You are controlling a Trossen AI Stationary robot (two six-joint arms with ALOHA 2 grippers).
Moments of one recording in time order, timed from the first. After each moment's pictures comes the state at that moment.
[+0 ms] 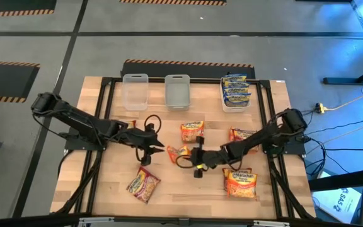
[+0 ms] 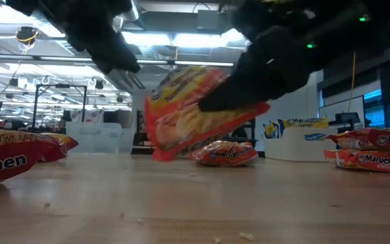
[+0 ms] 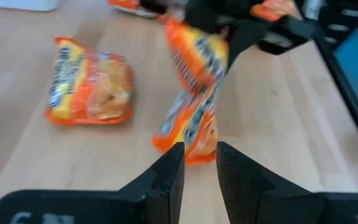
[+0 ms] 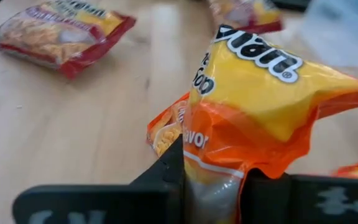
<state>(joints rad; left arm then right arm) -0.26 1.21 0.65 -0.04 -0.18 -0.29 0.36 1.82 0.83 0.48 0.44 0.07</state>
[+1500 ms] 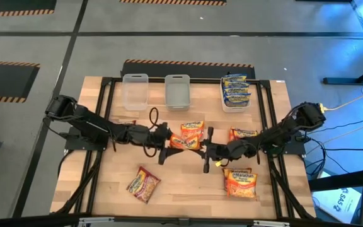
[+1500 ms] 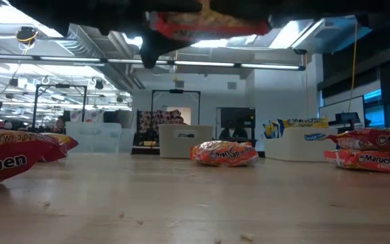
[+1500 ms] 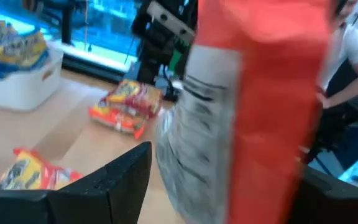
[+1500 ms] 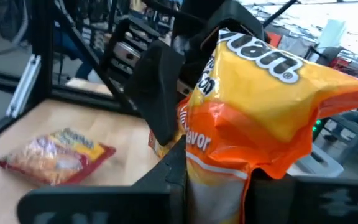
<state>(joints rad) -0.21 1.47 0.65 0.71 -0.17 -0.36 0.37 1.59 0.69 0.89 0.47 -0.26</state>
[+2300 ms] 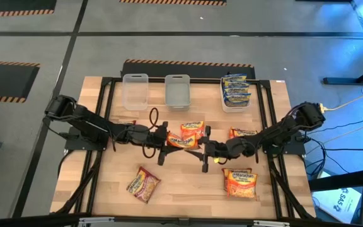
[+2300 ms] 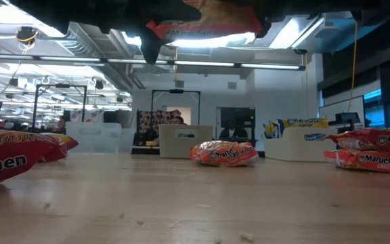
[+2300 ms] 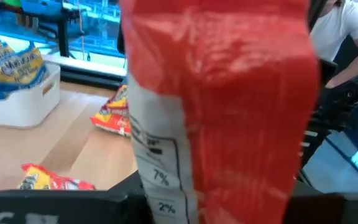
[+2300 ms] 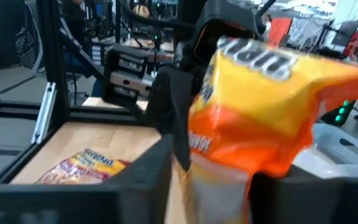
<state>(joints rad) -0.21 1.46 0.66 0.68 -0.16 -0.24 0.37 1.58 0.72 0.84 0.43 -0.09</state>
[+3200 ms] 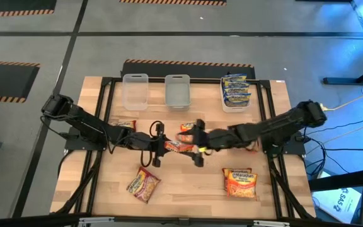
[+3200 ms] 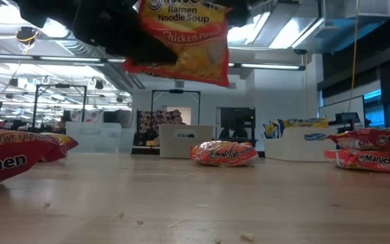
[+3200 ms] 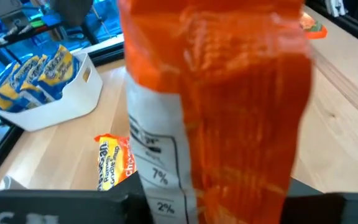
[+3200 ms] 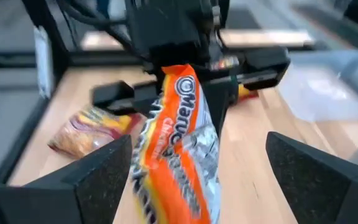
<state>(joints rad) -0.28 1.41 0.66 0.36 -0.35 0.15 0.26 1.58 1.17 -0.04 0.26 0.13</state>
